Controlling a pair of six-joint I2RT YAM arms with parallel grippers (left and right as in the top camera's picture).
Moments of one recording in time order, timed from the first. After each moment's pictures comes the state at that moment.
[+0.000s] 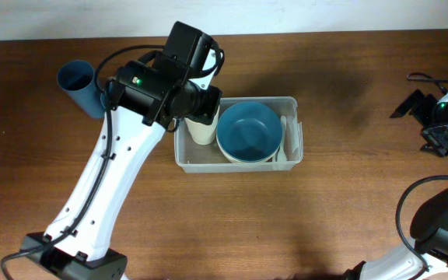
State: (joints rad) left arm -0.48 1.76 2.01 -1.32 -0.01 -0.07; right arm -0.52 1.87 1.75 -1.32 -0.24 0.32
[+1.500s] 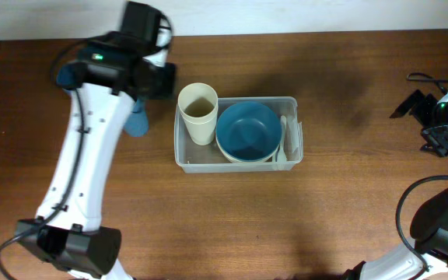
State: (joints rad) left arm -0.24 1.83 2.08 -1.31 -0.09 -0.11; right arm -0.52 1.87 1.75 -1.32 -0.24 0.31
